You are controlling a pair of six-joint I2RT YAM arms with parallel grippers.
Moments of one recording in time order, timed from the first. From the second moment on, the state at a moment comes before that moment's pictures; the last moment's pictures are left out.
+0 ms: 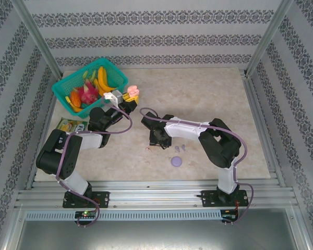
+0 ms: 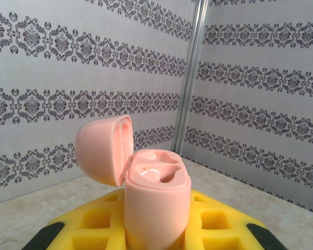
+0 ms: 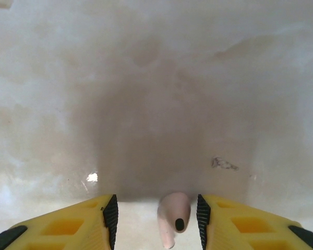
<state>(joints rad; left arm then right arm) -0.27 1.63 0.63 1.27 0.50 -0.26 0.83 1.95 1.30 -0.74 0.04 0.97</state>
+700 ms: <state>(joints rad) -0.27 1.63 0.63 1.27 0.50 -0.26 0.83 1.96 1.30 -0.75 0.04 1.11</state>
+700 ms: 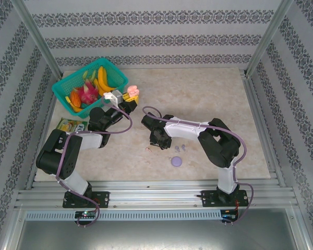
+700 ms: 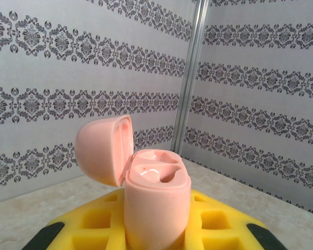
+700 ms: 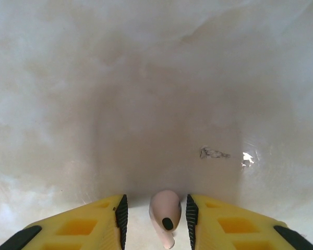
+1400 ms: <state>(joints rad) -0.27 1.63 0.63 1.27 0.50 -0.26 0.83 1.98 1.33 -0.79 0.05 1.12</state>
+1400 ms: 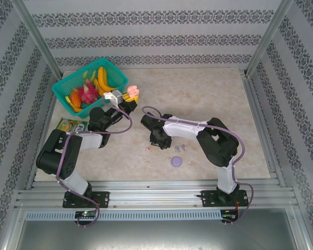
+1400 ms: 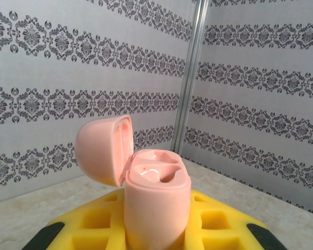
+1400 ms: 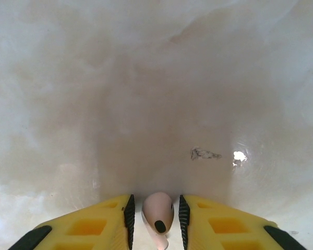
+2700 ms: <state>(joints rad) -0.27 1.63 0.63 1.27 0.50 -0.27 0.78 1.83 1.10 -0.52 0.09 0.97</state>
